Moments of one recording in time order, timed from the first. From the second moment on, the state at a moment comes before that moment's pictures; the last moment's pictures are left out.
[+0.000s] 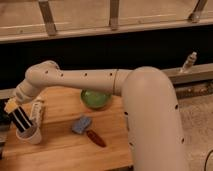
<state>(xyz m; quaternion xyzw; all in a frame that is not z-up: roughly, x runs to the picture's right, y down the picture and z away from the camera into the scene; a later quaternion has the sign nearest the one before) -0.417 0.072 0.650 -0.44 -0.28 0.33 0.79</state>
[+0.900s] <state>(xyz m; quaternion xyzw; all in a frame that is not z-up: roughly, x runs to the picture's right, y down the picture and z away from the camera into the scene) -0.435 0.093 0.671 -0.45 -0.29 0.32 0.78</state>
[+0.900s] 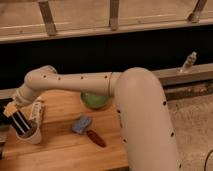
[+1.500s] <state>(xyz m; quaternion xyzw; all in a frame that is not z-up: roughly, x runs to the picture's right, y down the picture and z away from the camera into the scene) -0.430 0.103 0.670 -0.41 -0.35 0.32 0.78</state>
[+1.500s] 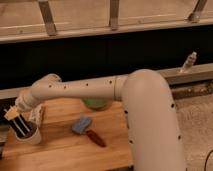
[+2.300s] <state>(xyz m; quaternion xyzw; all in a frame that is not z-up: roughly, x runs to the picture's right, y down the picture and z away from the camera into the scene) -0.411 0.105 0.678 -0.39 -0.37 0.31 0.78</state>
